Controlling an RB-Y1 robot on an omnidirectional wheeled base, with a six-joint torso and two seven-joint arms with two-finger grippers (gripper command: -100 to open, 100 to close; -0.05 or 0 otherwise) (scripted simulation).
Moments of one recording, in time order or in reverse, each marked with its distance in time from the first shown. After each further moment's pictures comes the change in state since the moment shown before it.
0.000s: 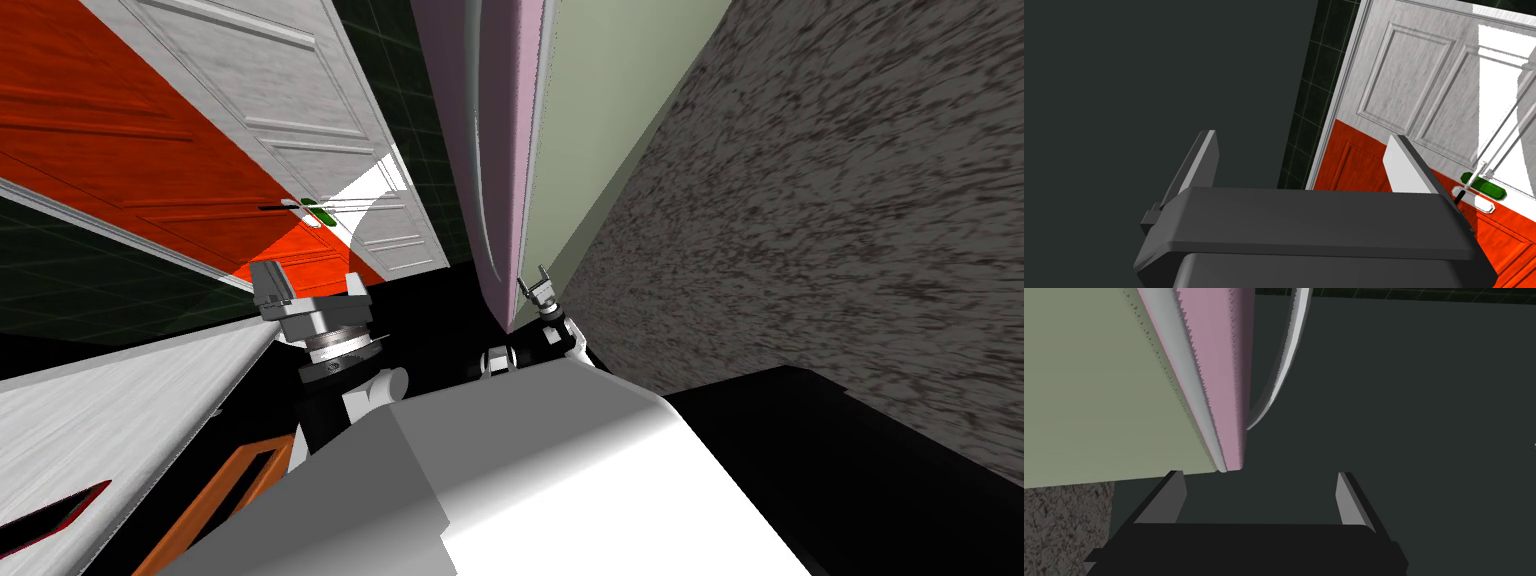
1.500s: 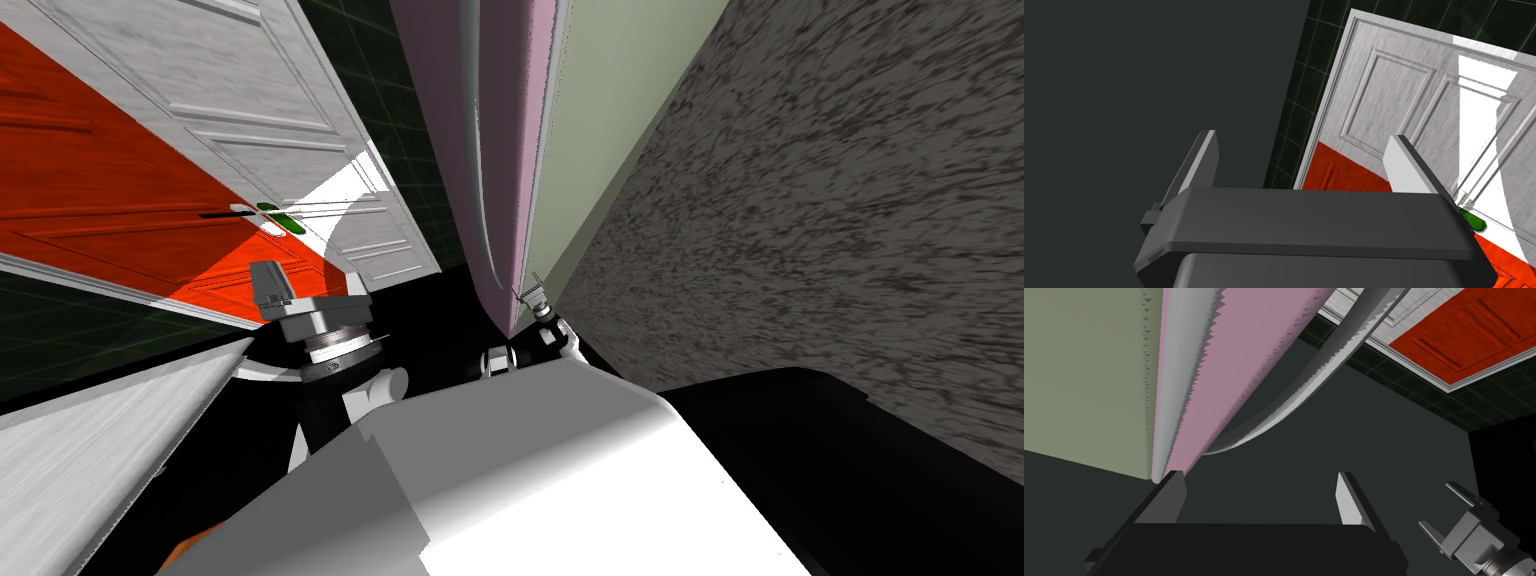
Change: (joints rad) left arm 0.000 0.000 0.000 0.000 0.000 0.000 0.000; right arm -0.078 0.016 0.012 0.220 0.060 -0.104 0.407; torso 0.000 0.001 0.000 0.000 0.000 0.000
